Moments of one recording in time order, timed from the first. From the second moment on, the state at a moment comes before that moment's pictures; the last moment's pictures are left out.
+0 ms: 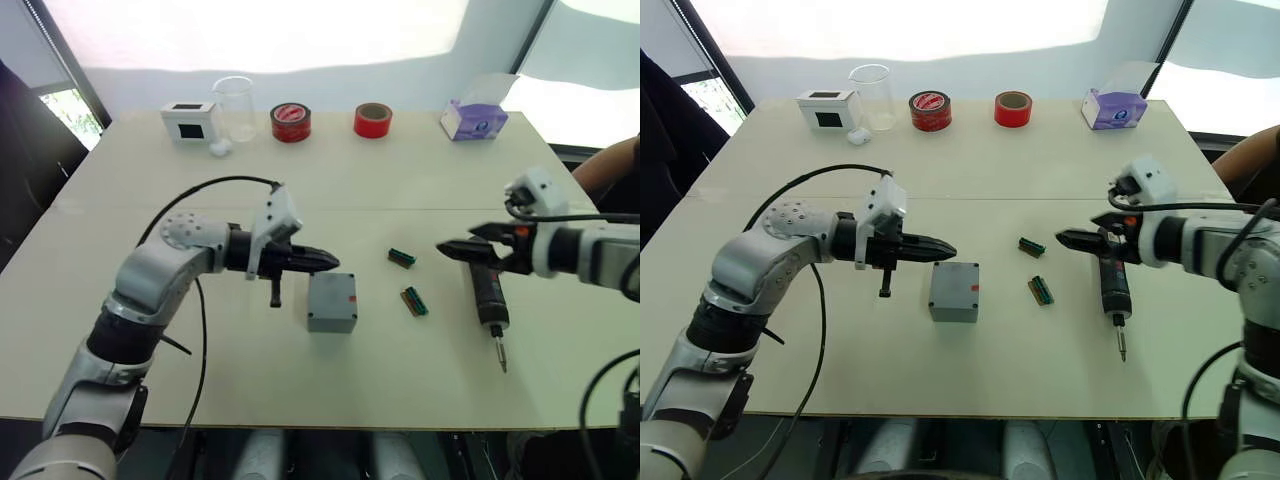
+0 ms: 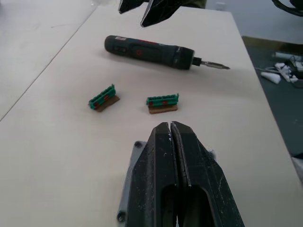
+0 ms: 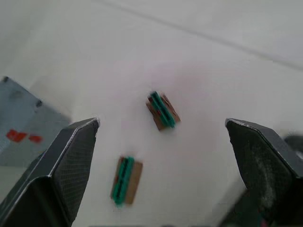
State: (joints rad) left arm -0.67 0.59 -0.24 -0.28 -0.47 0.70 -1.14; right arm -0.55 -0.99 -0.29 -0.24 0.72 1.54 0.61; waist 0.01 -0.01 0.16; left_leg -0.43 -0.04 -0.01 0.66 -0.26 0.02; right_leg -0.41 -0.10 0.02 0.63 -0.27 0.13
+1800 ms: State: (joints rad) left arm -0.65 0.61 -0.18 -0.17 -0.43 0.65 -1.04; right arm -0.91 -0.87 -0.03 0.32 0.48 1.08 0.82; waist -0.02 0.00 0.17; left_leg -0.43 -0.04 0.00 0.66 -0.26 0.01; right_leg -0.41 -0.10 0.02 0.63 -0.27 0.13
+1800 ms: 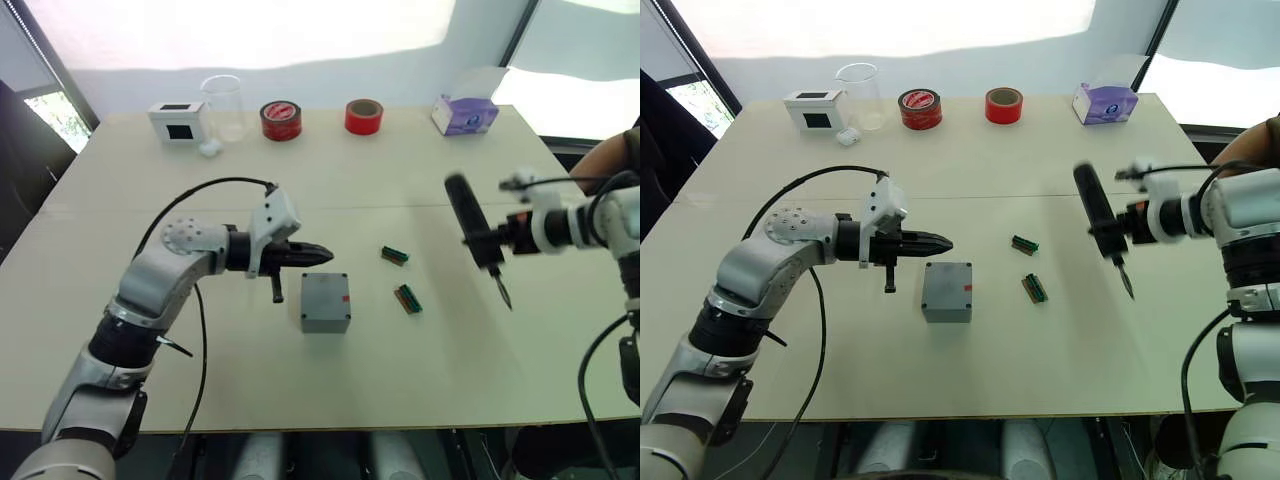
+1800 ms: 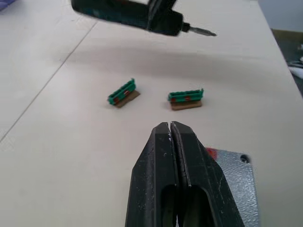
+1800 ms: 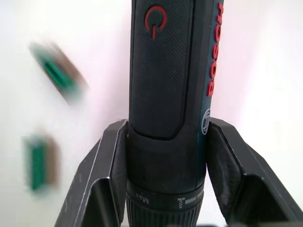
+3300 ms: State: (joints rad) left arm -0.66 0.61 -0.36 -0.09 -0.26 0.56 -1.15; right arm -0.37 -0.26 0.00 -0.42 0.52 0.59 0.40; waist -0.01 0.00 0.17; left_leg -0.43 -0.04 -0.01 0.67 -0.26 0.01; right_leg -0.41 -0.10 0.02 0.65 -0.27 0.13
